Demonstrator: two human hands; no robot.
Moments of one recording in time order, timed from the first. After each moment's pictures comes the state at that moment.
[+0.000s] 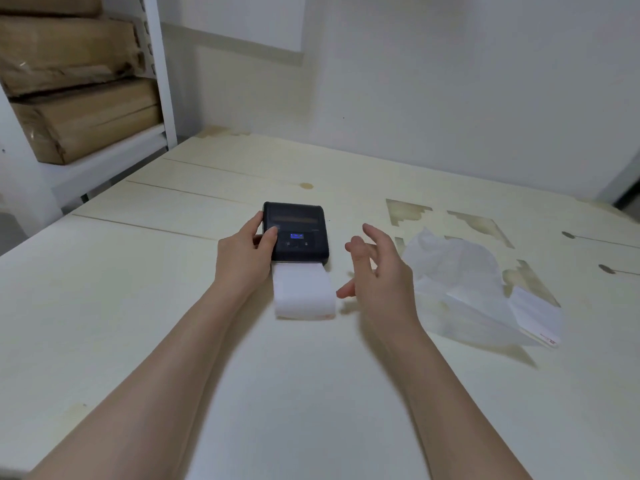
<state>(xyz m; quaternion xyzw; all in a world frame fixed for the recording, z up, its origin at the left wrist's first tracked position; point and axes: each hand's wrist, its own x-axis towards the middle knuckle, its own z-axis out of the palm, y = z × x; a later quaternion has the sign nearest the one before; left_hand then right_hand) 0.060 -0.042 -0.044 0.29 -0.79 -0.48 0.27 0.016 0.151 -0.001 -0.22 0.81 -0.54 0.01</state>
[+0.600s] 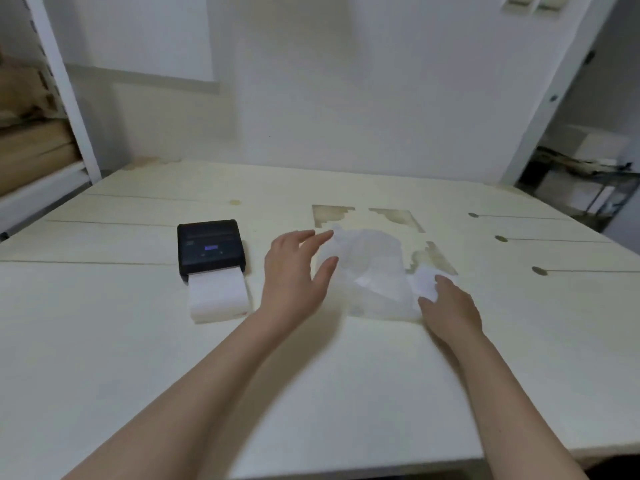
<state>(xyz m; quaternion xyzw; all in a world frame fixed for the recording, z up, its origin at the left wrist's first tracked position) 0.020 0.133 -0.013 0.06 -0.90 -0.29 0.32 -0.066 0.362 -0.022 -0.01 0.98 -0.22 -0.01</state>
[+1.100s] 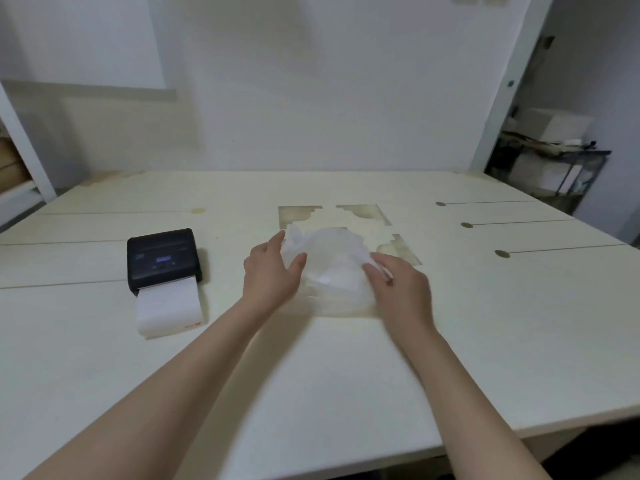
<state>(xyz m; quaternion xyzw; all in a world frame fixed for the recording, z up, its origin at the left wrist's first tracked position) -0.024 0.157 -0.016 0.19 -0.89 -0.37 0.16 -0.053 0.354 -0.016 -0.13 0.88 -0.42 -0.18</state>
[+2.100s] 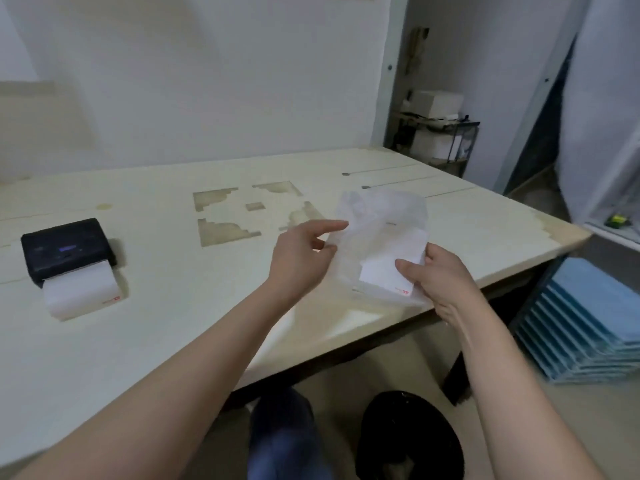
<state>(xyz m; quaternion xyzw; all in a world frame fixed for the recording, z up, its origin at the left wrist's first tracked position) 0.053 0.330 0.016 -0.08 -0.85 -0.50 0.16 0.044 0.543 -0.006 0.07 0.76 -0.64 -0.04</state>
